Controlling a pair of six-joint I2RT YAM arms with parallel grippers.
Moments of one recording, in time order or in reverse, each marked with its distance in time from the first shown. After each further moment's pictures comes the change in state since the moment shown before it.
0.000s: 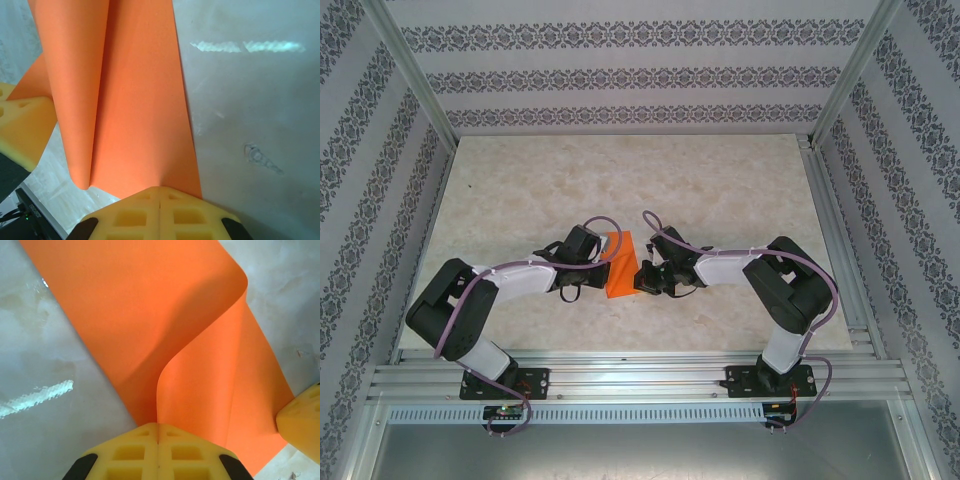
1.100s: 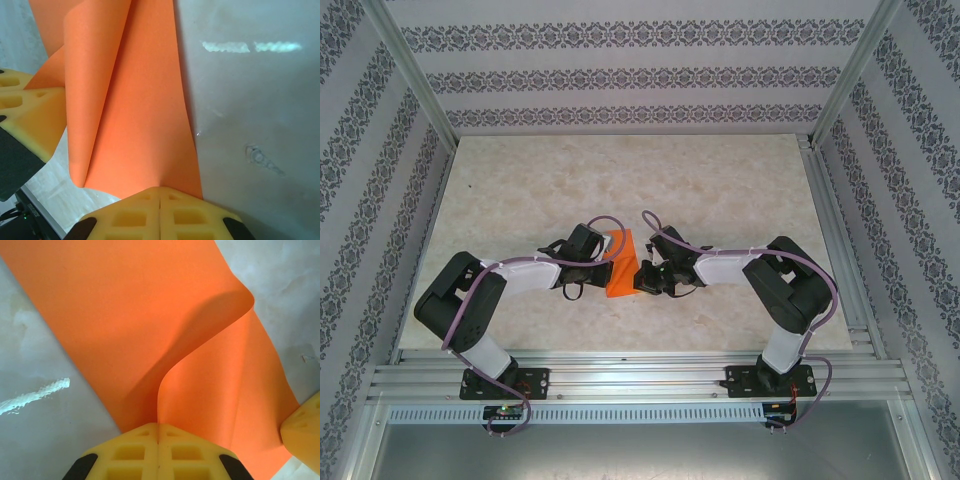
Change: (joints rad) left arm 0.000 0.056 0.024 0.017 0.020 0.023; right arm 0.000 -0.001 0.010 -0.013 0.000 -0.013
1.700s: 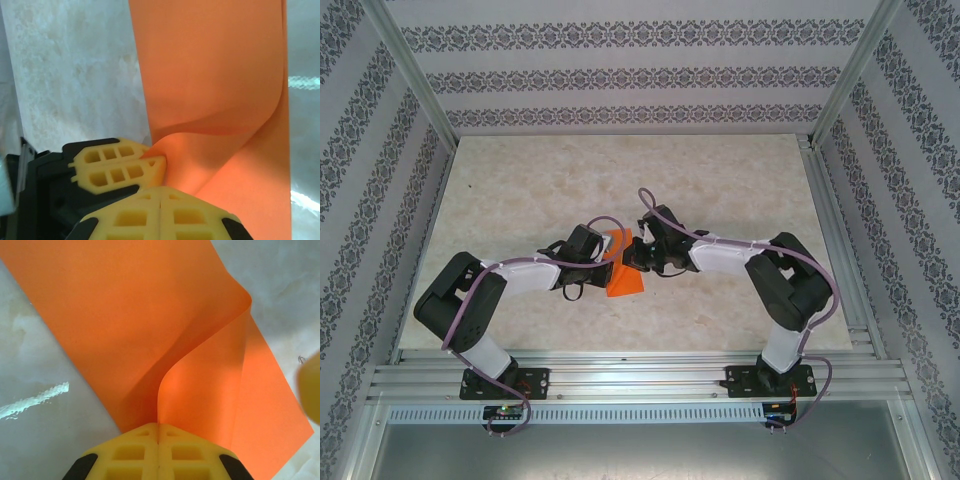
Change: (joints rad) left arm 0.000 -0.001 -0.015 0.034 0.000 0.003; right arm -0.013 0.029 0.166 0.010 0.031 0.022
